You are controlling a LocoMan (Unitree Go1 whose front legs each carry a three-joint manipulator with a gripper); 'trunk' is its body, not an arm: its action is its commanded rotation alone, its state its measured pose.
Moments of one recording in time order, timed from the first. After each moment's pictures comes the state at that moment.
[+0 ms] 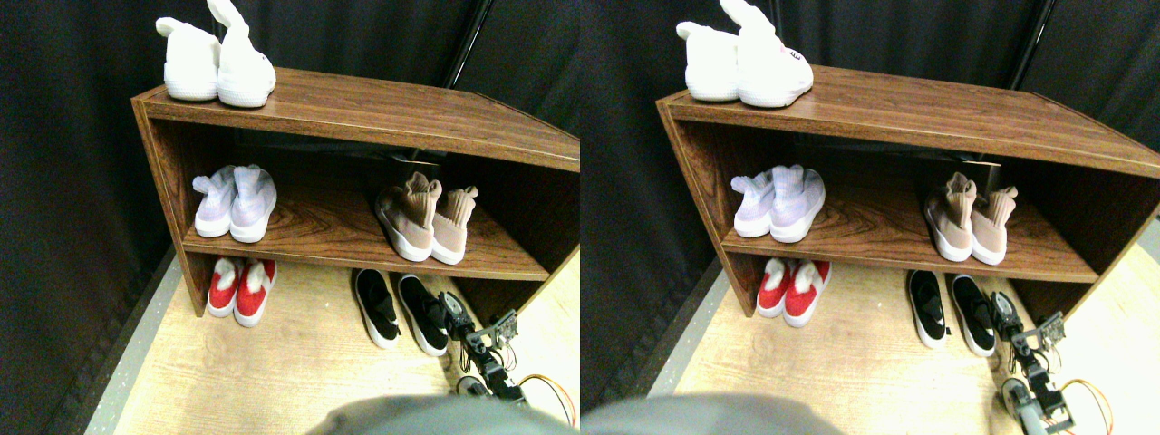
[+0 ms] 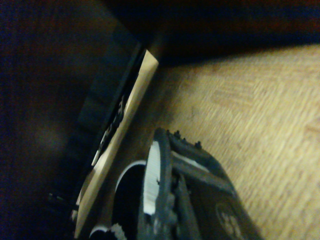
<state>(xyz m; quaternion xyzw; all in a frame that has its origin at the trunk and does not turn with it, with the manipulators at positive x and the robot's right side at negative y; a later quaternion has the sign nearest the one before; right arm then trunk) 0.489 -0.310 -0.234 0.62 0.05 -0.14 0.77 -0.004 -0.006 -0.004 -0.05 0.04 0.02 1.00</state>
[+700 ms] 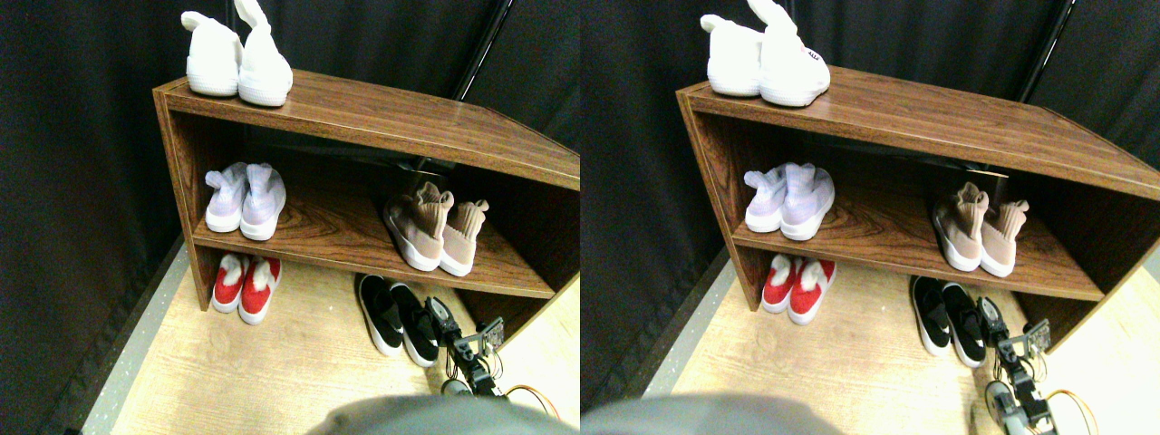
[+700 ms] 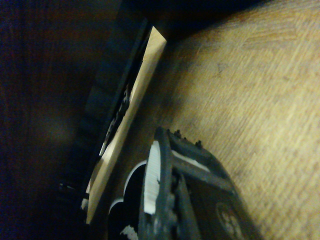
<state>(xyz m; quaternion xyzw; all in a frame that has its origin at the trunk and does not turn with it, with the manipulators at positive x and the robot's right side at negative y) 0.490 -0.273 -0.233 0.64 0.07 -0.14 0.75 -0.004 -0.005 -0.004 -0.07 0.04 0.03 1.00</state>
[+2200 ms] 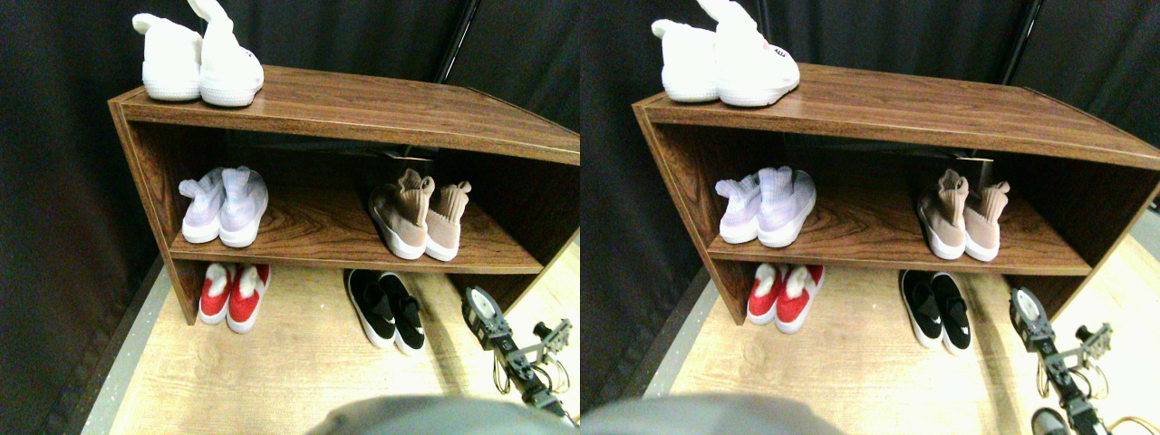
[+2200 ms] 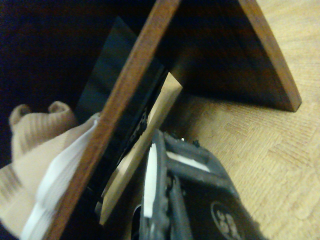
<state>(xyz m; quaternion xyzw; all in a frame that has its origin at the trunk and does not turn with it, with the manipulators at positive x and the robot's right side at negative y) 0.431 -0.305 -0.162 0.57 -0.02 -0.08 0.81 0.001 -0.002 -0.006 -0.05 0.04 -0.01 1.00</state>
